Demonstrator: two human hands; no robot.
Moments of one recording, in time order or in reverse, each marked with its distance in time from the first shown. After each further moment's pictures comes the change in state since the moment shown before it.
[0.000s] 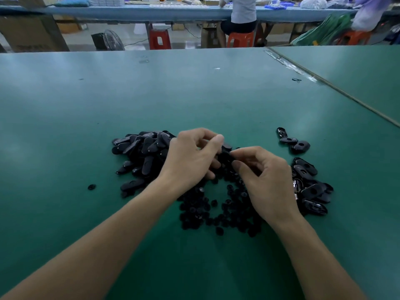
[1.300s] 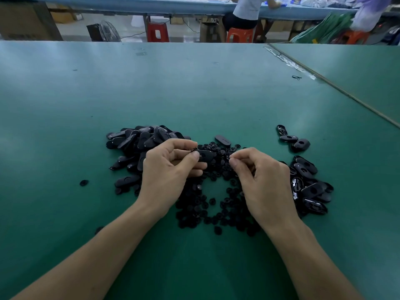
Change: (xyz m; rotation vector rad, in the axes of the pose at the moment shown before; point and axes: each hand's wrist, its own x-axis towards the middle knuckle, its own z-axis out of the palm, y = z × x) left_hand -0.027 -0.039 -0.015 -0.332 0.140 0.003; right_hand -0.006 0.003 0.005 -0.321 0.033 -0.024
